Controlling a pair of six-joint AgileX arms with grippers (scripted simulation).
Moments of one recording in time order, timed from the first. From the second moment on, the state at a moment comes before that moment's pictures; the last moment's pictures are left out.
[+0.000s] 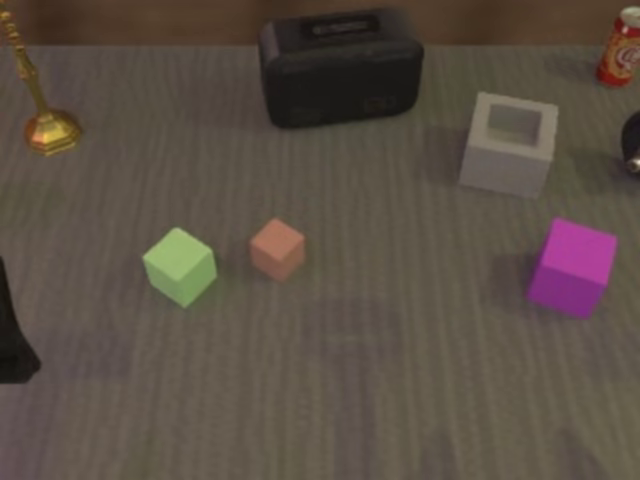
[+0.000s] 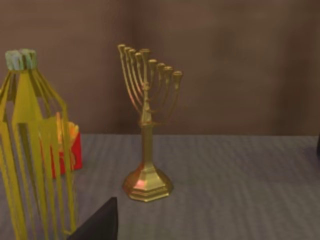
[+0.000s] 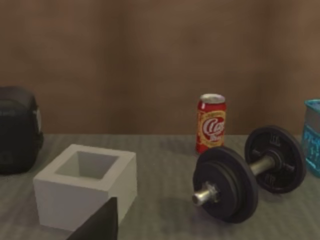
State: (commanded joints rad) left arm 0.00 0.00 0.00 0.00 0.00 0.00; right arm 0.00 0.00 0.00 0.00 0.00 0.00
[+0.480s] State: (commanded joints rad) left arm -0.06 0.19 0.18 -0.14 0.03 0.02; right arm 0.00 0.00 0.00 0.00 0.00 0.00
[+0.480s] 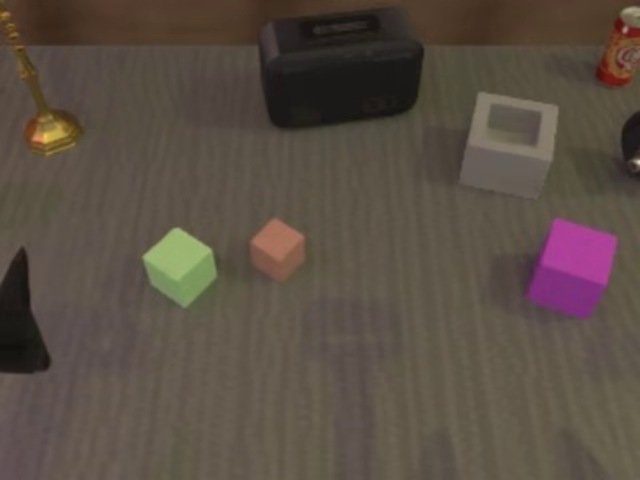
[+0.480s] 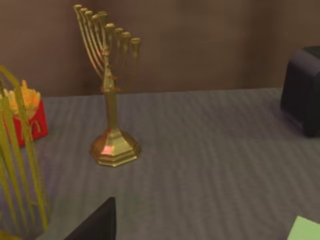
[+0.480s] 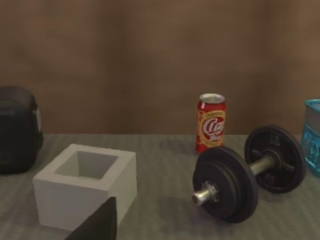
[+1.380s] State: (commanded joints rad) left arm -0.37 1.66 1.22 -1.08 0.10 0.12; right arm 0.00 0.00 0.00 0.00 0.00 0.00
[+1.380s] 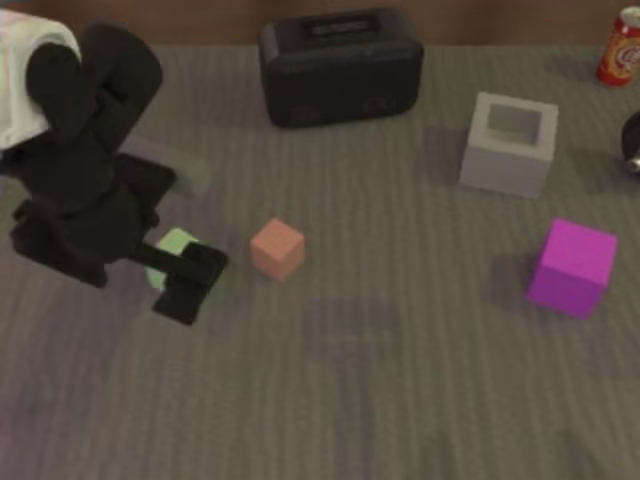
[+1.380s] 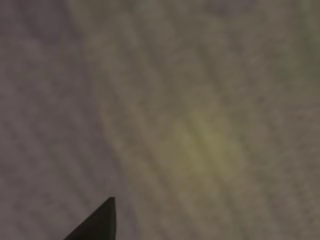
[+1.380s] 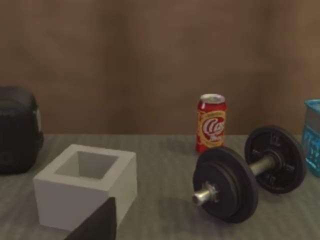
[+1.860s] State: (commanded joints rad) left arm -0.48 2.23 1.86 -1.29 0.04 0.15; right arm 0.00 0.00 0.00 0.00 0.00 0.00
